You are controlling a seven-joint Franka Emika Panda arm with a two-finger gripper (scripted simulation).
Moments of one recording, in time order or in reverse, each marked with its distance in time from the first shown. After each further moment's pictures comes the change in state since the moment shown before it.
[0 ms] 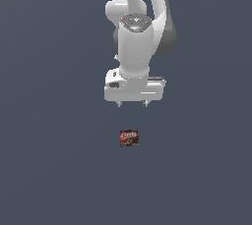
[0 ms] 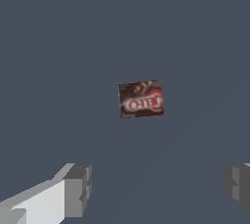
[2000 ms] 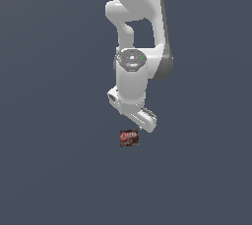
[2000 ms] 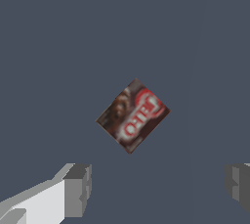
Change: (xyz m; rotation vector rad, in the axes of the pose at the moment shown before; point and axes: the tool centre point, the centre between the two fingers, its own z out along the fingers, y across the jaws) arm 0.028 0.005 0.068 -0.002 -0.041 0.726
